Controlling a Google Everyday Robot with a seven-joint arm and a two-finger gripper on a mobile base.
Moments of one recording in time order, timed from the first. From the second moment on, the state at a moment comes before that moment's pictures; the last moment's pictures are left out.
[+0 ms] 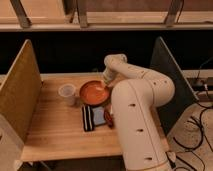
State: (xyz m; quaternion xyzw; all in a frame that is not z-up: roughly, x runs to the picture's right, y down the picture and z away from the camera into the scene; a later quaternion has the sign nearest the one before) arm 0.021 -0.030 1.010 -0.27 0.00 0.41 0.87
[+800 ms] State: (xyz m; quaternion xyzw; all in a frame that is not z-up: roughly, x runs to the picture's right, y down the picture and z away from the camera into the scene) arm 0.003 -0.090 1.017 -0.22 -0.03 0.38 0.90
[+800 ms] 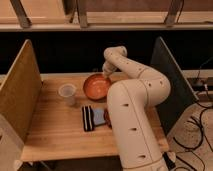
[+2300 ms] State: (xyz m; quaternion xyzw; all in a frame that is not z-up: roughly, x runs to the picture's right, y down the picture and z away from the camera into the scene) arm 0.051 -0.066 1.024 -0.23 0.04 0.39 0.89
